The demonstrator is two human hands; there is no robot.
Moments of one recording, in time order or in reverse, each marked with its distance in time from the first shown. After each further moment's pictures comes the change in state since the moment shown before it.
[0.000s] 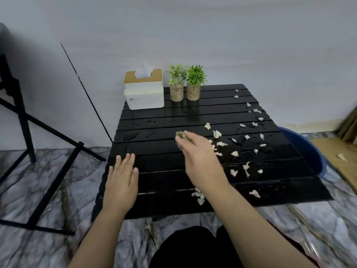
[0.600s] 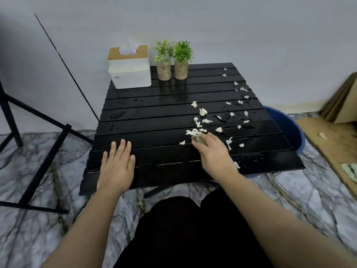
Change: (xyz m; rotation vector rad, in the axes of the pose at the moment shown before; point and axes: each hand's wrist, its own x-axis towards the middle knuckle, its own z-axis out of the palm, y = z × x) left_hand -0.019 -0.002 0.025 0.249 -0.157 -0.006; right_hand -0.060 0.089 -0.008 -0.292 -0.097 0.066
